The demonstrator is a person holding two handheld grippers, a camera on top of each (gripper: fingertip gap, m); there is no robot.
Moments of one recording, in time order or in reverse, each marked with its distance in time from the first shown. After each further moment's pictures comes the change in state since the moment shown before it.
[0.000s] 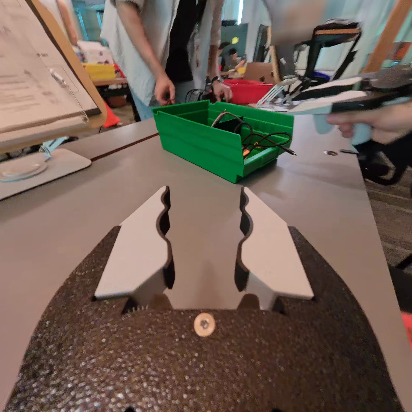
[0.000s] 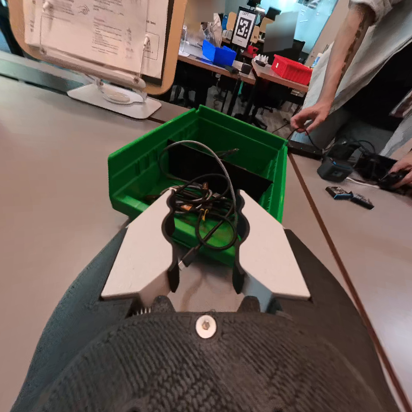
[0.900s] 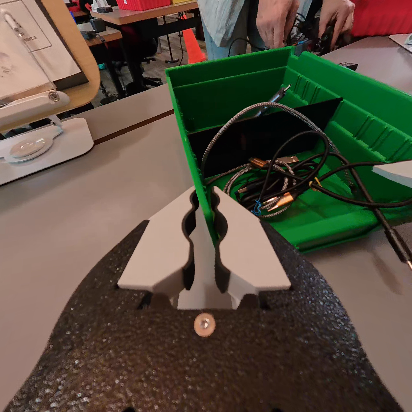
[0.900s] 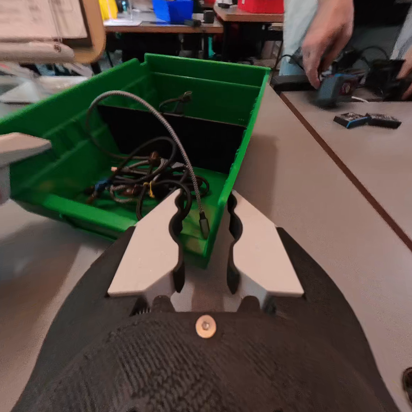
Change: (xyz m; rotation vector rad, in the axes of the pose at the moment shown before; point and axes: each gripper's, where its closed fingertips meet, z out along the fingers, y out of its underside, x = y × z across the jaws) left arm 0.009 0.015 0.188 -0.252 -0.458 -0.002; right arm 0.032 0.070 0.039 -0.106 0.108 0.261
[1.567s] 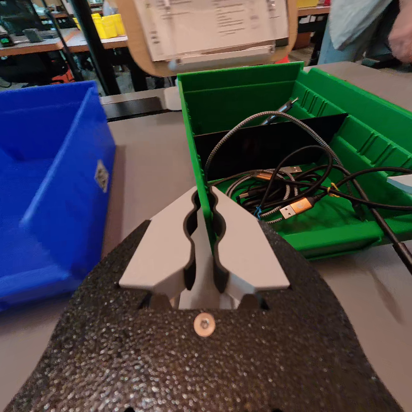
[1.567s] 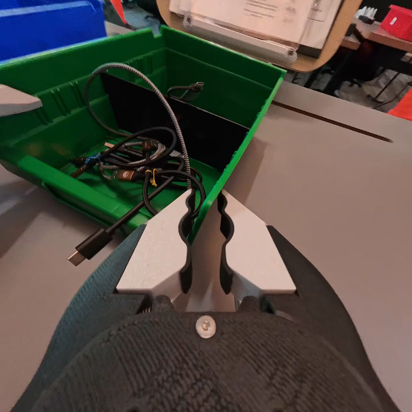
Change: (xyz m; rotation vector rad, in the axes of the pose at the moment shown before) left arm -0.213 0.093 -0.202 0.022 -0.302 -0.150; right arm -0.281 0.008 -0.034 -0.039 -0.325 -0.270
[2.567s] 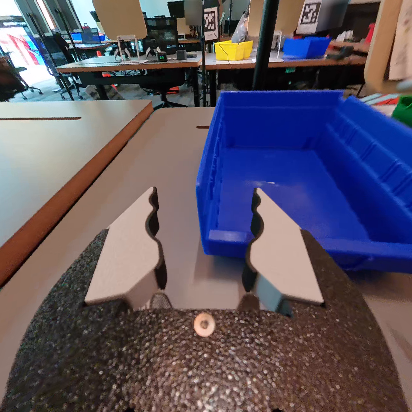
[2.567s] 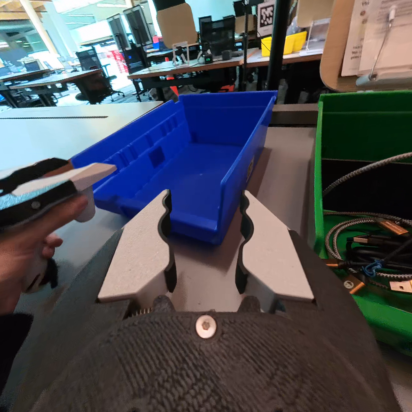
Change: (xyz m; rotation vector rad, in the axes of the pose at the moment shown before) left arm -0.307 0.026 -0.081 0.081 -0.355 -0.097; right arm -0.285 -0.109 0.065 0.199 -0.150 0.264
